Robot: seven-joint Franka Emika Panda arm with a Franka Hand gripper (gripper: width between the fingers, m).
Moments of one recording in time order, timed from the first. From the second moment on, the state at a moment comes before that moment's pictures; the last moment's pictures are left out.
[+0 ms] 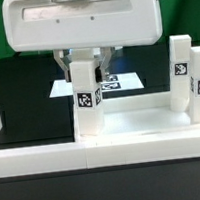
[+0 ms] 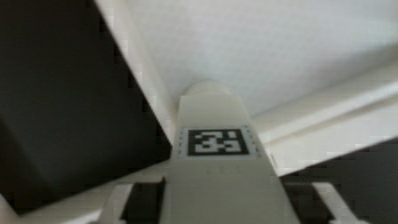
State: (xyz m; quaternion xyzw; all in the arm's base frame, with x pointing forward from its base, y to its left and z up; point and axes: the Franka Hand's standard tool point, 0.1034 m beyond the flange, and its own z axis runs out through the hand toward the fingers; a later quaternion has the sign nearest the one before) arm 0.620 -0.059 0.102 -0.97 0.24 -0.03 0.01
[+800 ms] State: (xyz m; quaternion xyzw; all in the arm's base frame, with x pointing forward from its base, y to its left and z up) arm 0.621 -0.058 0.102 -0.80 0.60 -0.03 0.06
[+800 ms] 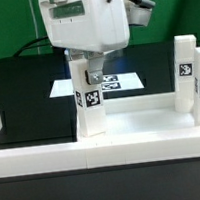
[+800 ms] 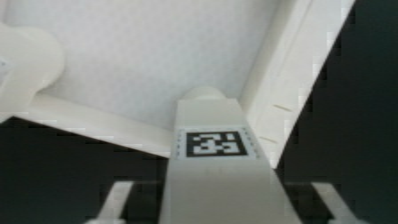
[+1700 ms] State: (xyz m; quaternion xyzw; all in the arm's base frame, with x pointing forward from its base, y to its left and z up) arm 0.623 -0.057 0.104 -0.92 0.39 -0.03 0.04
